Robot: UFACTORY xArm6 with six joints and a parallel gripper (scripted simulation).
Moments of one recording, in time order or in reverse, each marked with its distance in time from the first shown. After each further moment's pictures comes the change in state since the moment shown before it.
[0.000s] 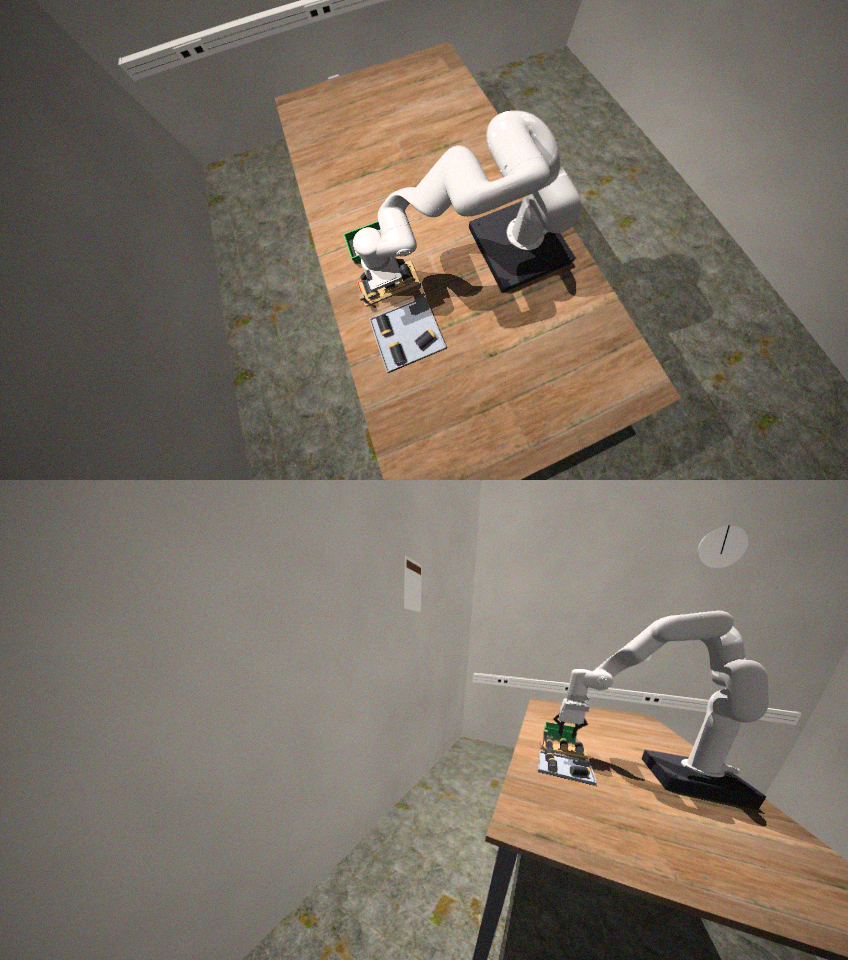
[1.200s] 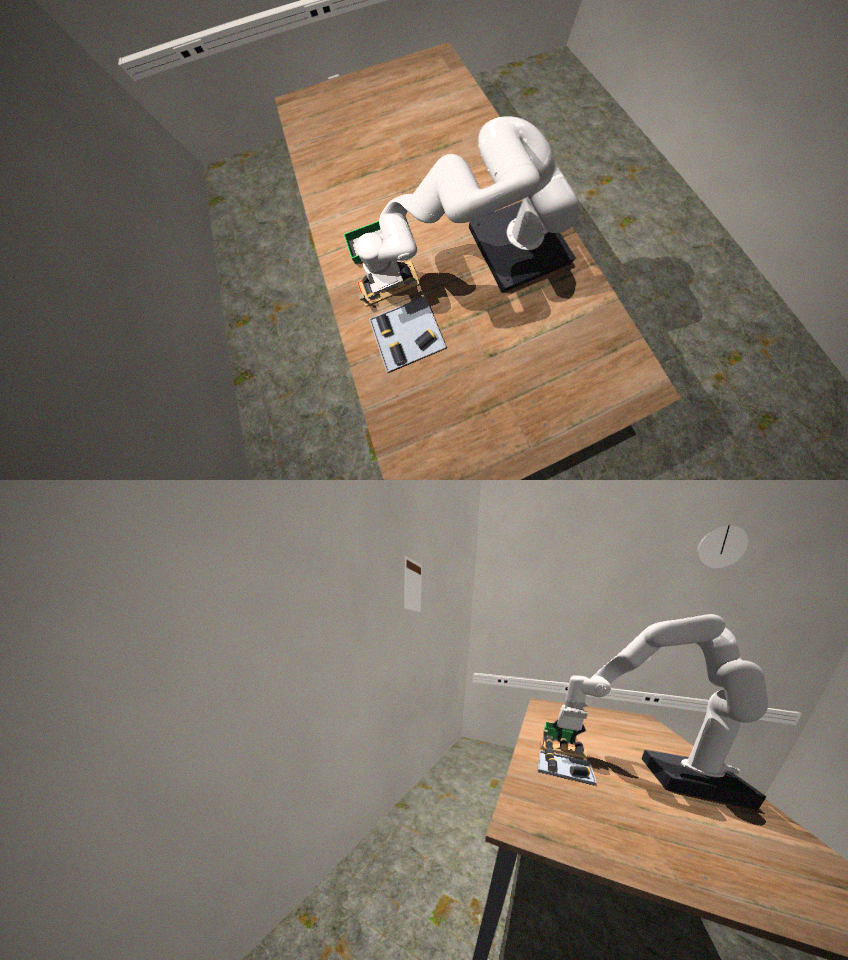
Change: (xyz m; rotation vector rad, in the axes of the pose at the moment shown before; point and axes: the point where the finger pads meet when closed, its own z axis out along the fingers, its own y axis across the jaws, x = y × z) arm 0.000 0.000 0.030 0.004 0.000 0.000
